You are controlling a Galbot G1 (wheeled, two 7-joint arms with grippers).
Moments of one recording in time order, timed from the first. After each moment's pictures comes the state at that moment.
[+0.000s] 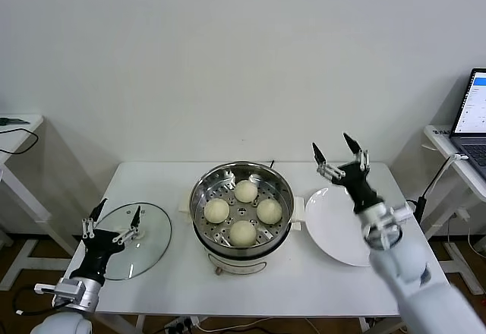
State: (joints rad) left arm 1.51 -1.39 -0.81 -2.02 -0.03 -0.06 0.24; right arm -1.17 0.99 0.39 1.87 0.55 0.27 0.02
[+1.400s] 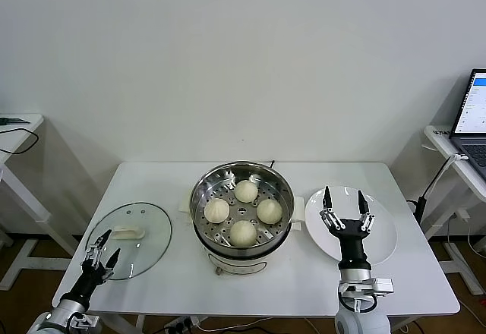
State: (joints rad) left arm 1.45 -1.32 -0.92 -1.61 1.29 -0.48 -0.09; right arm -1.41 1.34 0.47 1.87 0.36 0.42 0.13
